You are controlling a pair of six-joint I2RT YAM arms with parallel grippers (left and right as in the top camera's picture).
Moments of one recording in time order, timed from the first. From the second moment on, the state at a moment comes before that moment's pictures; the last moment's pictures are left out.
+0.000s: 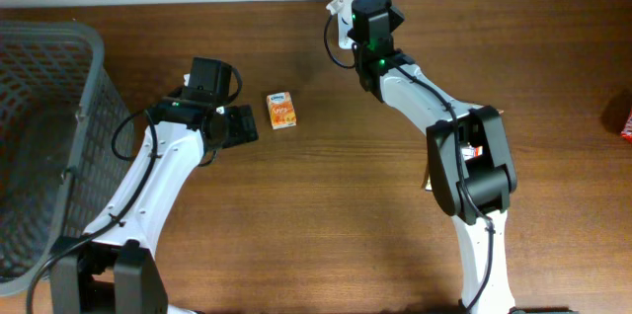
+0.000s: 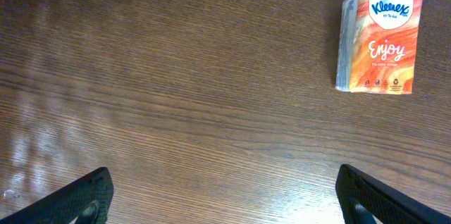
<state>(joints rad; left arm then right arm) -0.18 1.64 1.24 -0.82 -0.13 -0.40 0.34 2.33 1.75 0.20 0.49 -0.81</state>
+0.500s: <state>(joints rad) -0.18 1.64 1.24 -0.82 -0.13 -0.40 0.08 2.14 1.75 -0.11 0.65 -0.12</state>
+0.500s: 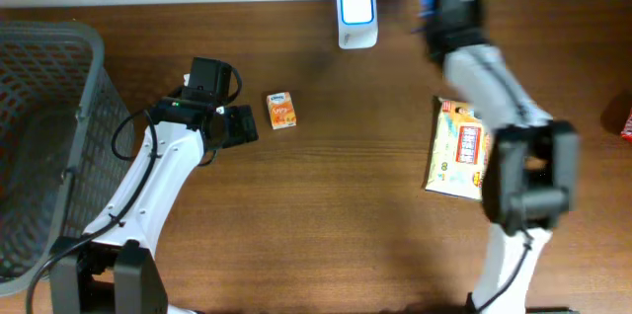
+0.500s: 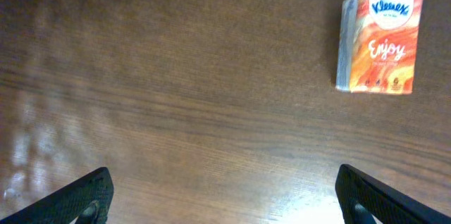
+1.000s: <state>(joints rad) -0.18 1.64 1.24 -0.82 -0.13 -0.40 -0.73 2.11 1.76 -0.59 0.24 0.09</state>
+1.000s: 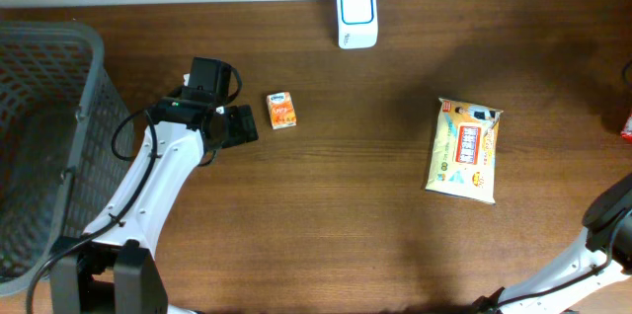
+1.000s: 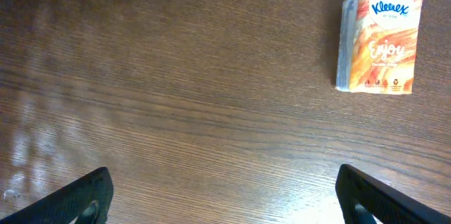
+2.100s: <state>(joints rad) -0.26 2.00 1.24 -0.23 0.19 -0.52 -0.03 1.83 1.75 -1.15 -0.44 0.25</state>
